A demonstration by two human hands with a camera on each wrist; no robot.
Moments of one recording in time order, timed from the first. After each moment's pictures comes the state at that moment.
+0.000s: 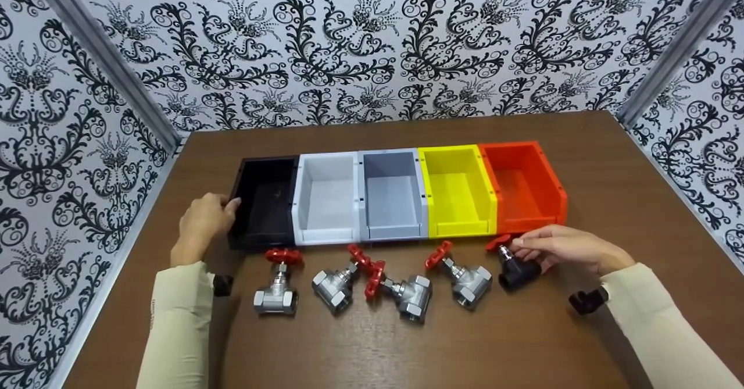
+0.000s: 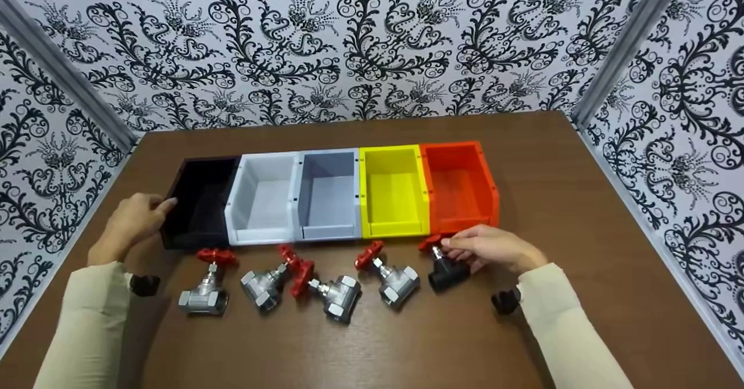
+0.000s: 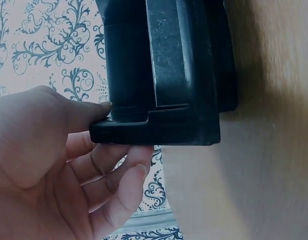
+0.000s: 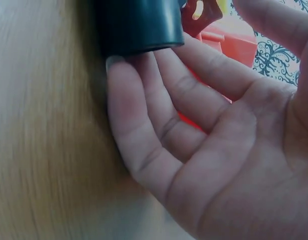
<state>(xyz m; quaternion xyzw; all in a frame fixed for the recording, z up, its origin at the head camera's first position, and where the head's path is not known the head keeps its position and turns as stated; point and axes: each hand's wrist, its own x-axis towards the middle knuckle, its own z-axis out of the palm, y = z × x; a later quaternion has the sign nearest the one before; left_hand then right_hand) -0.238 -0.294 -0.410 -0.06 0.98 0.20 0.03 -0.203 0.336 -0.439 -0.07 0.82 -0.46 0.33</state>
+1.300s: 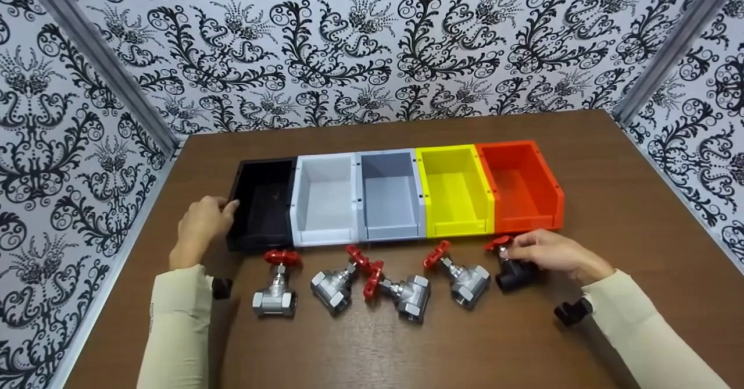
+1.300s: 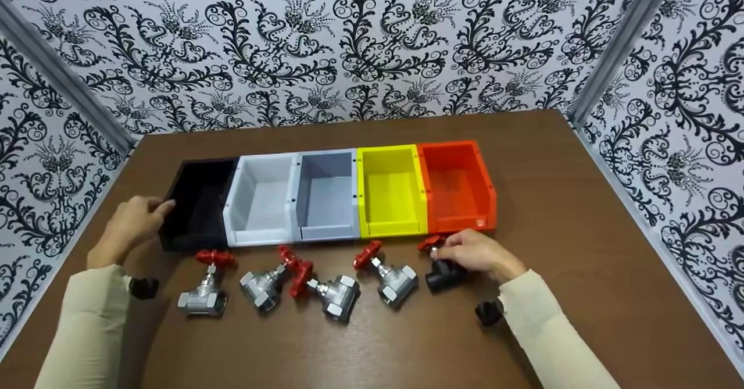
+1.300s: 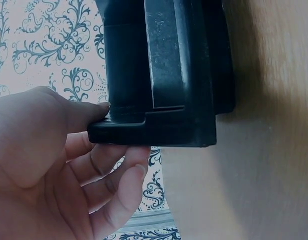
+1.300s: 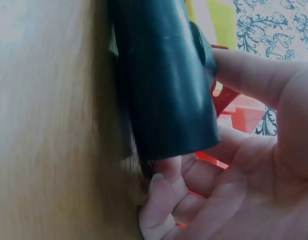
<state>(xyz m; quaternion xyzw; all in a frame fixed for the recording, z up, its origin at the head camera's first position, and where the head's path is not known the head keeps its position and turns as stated) -0.239 -0.295 -0.412 -0.05 0.98 0.20 0.04 -0.188 0.309 -0.443 -0.07 0.86 -0.43 0.26</state>
